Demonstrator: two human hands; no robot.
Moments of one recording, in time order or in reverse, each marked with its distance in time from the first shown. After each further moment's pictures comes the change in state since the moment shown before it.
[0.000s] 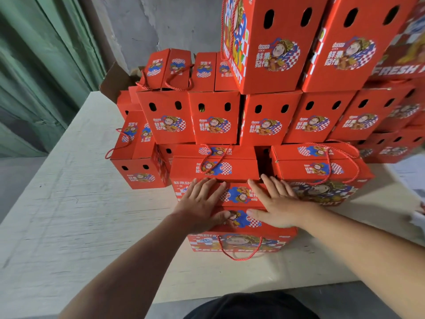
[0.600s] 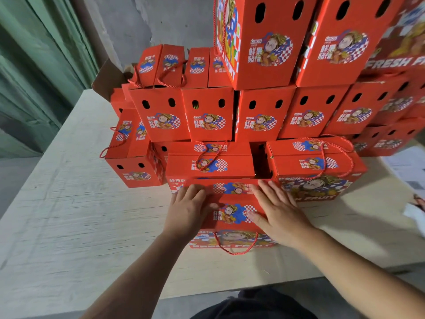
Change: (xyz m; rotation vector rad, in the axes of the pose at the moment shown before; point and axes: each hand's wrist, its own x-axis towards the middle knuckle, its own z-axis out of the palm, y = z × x) left_hand -0.024 0.012 0.011 -0.253 0.397 -0.165; right_hand -0.038 -0.016 0.033 0.035 0.344 0.019
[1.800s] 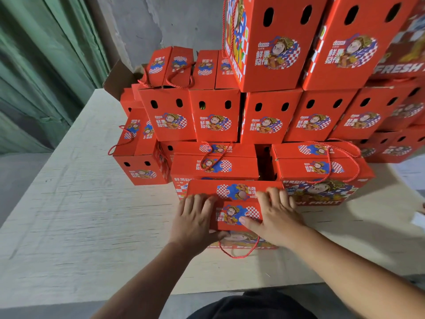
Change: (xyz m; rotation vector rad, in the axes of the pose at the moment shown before) left_hand -0.029 0.012 0.012 0.294 -0.001 0.066; right_hand 0.008 -0.015 0.009 -0.113 0.044 0.123
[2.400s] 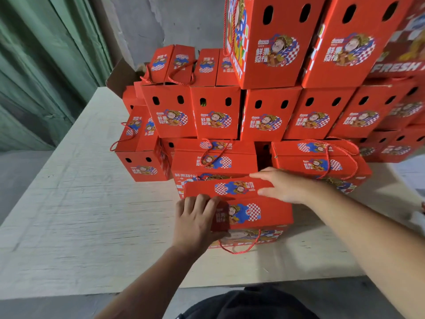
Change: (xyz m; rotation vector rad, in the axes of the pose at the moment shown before) left_hand -0.015 0.013 -0.001 -0.014 0.155 -0.014; right_hand 0.055 0.037 -0.071 0.371 -0.324 -0.177
